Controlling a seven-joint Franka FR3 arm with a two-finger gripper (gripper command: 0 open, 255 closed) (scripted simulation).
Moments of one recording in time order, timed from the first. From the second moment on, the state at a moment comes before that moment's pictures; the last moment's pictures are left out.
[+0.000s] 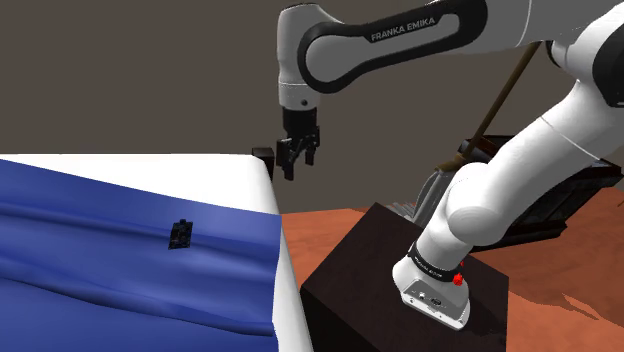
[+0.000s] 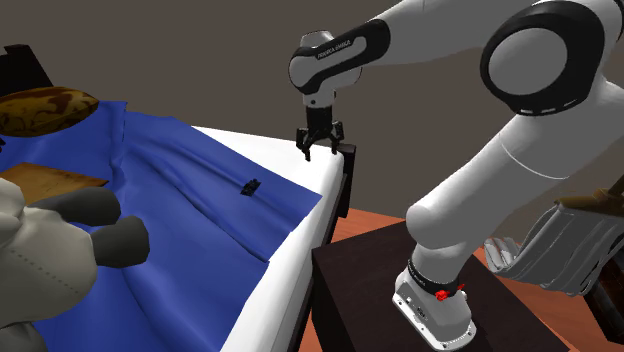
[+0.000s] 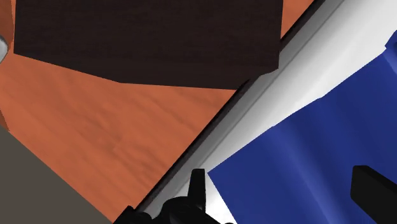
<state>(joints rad) 0.10 -0.31 0.28 -2.33 0.15 1.86 0.19</state>
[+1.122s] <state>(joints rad) 0.24 0.39 0.39 -1.81 -0.15 1.98 0.59</state>
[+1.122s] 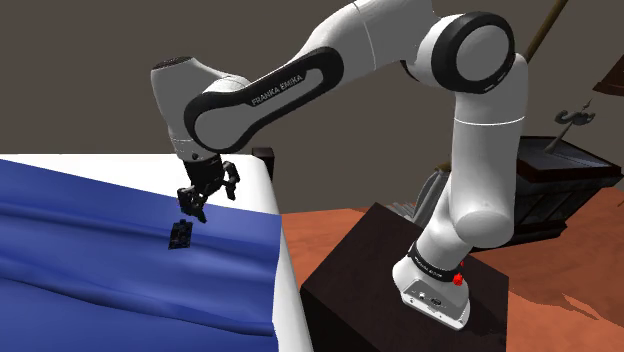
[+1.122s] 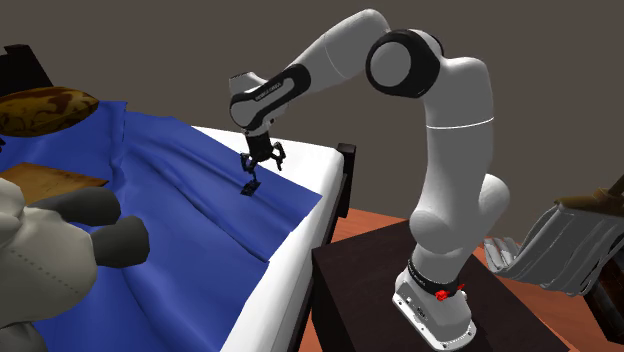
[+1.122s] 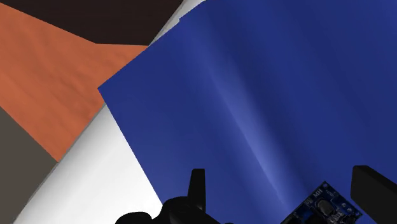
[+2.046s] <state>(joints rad) 0.41 0.79 0.33 -1.38 -0.29 1.92 0.70</state>
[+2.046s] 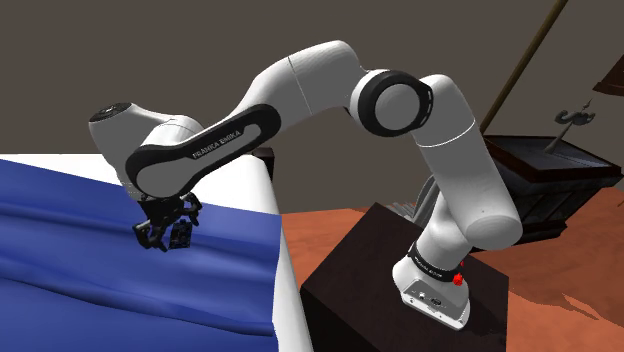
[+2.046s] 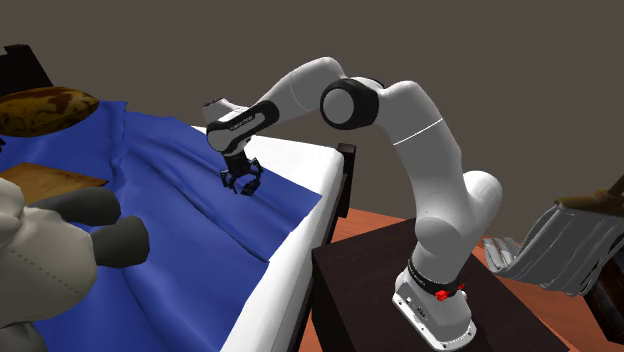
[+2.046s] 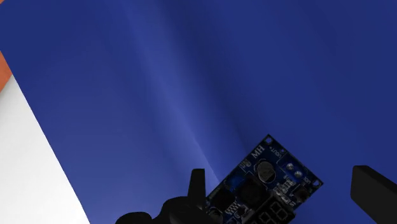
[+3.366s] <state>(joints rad) 0.41 0.77 0.34 -1.37 -0.28 1.89 0.70</state>
